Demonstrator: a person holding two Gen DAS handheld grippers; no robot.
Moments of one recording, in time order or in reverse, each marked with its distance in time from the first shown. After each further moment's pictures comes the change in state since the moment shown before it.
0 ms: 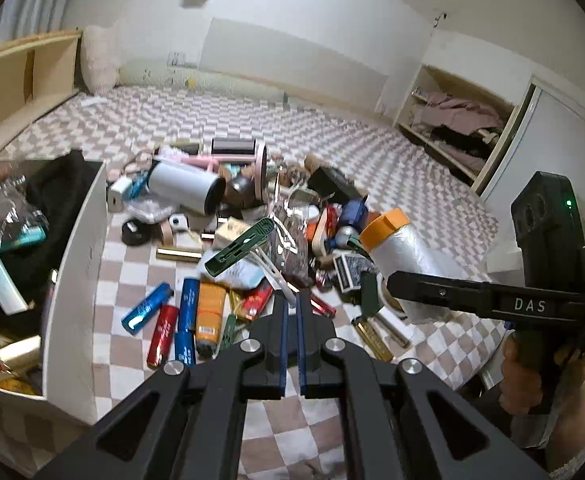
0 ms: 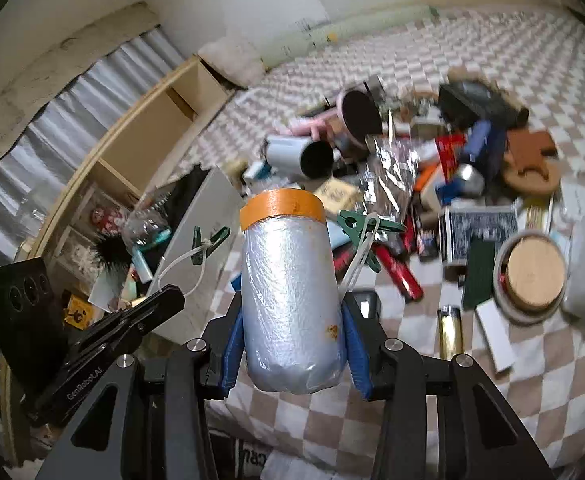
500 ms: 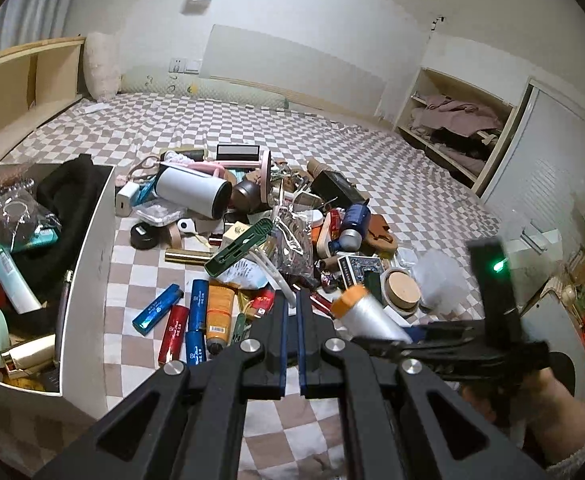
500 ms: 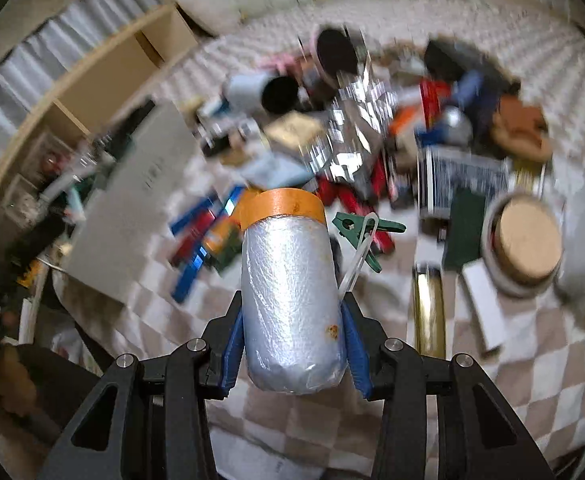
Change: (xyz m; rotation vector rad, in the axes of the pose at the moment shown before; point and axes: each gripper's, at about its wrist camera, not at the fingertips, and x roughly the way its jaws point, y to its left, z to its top) left arm -0.001 0.010 -0.007 0.001 0.007 0.007; right arm 0.065 -0.027 -0.035 -0.049 0.206 -0.184
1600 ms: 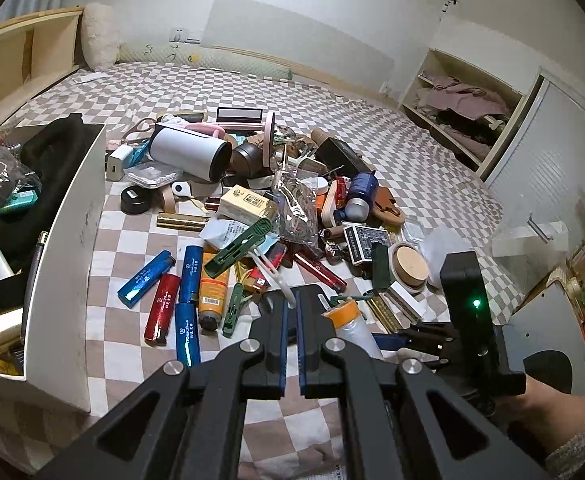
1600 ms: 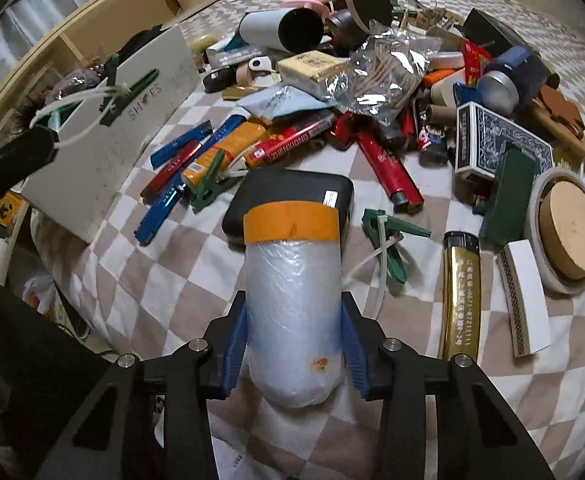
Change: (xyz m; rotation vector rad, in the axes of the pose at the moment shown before) left arm 0.026 0.004 -0.014 -0.026 0.093 -0.006; right arm 0.039 0.005 -0.022 -0.157 0.076 -0.027
